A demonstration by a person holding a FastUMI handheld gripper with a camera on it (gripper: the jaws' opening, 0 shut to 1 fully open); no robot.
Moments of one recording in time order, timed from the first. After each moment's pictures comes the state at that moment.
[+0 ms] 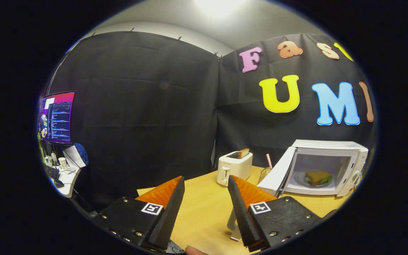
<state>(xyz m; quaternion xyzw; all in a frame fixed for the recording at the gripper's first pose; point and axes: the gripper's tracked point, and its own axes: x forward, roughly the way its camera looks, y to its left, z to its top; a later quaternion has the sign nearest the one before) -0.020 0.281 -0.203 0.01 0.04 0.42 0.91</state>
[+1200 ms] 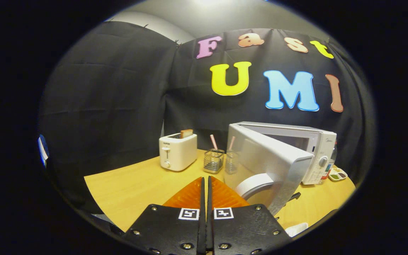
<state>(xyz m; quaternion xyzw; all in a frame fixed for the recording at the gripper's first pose) 0.074 0.150 -0.266 -0.01 0.08 0.21 0.97</state>
